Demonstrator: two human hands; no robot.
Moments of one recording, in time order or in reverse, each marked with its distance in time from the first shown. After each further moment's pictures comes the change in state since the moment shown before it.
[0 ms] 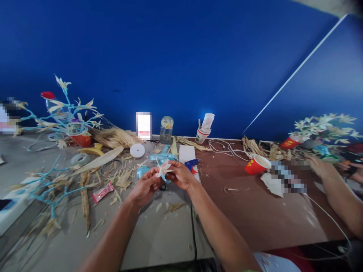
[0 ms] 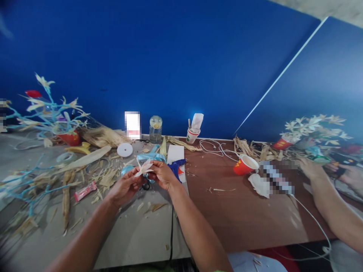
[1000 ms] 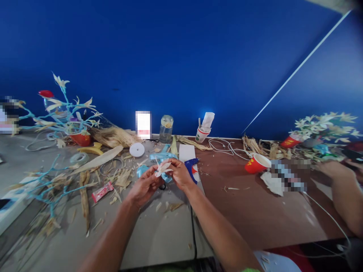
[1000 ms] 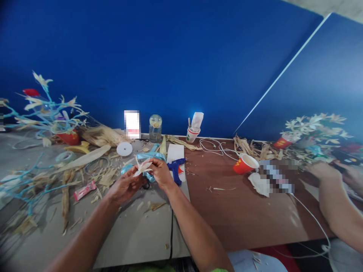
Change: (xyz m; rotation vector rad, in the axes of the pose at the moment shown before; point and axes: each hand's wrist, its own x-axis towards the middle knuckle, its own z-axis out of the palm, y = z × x) left_hand -0.001 0.000 0.002 -0.059 -0.016 -0.011; right_hand 0.005 0.013 0.003 -0.114 0.130 -0.269
